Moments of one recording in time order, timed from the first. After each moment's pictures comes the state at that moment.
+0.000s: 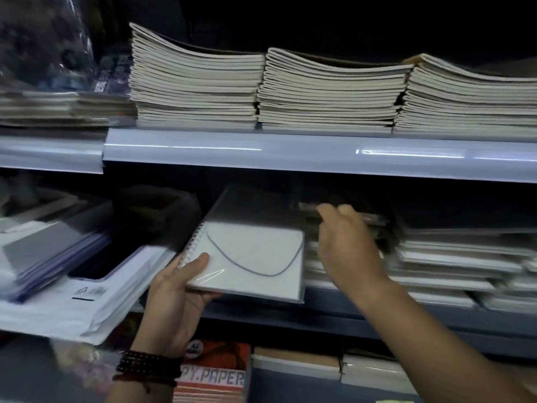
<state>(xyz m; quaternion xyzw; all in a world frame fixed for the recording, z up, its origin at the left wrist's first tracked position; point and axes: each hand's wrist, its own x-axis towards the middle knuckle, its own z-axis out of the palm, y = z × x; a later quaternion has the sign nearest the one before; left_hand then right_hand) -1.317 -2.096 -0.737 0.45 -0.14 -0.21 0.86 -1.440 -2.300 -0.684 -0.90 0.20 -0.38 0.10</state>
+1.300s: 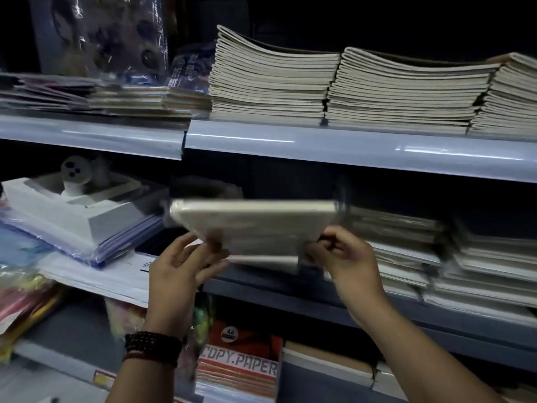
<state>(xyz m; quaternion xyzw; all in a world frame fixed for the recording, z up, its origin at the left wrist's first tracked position) -1.288 -2.027 -0.750 0.52 -0.14 -0.02 0.84 -1.402 -2.238 -0.726 -0.70 0.08 -0.37 0.60</state>
